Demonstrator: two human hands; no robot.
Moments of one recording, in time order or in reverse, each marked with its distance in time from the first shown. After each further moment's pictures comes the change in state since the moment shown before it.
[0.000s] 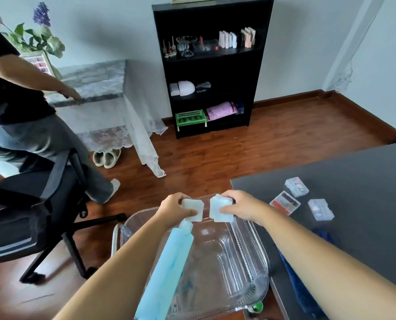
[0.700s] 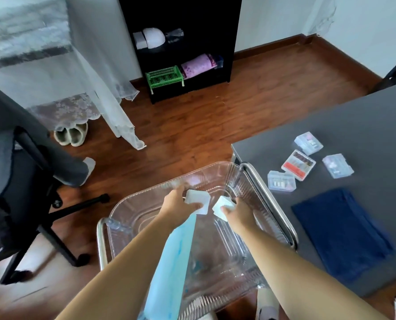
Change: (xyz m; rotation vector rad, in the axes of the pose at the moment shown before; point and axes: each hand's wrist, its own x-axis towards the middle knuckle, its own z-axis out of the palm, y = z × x) left_hand 0.036 -0.065 0.044 0.016 -0.118 0.018; right_hand 0.054 0.085 0.132 0.115 0.454 0.461
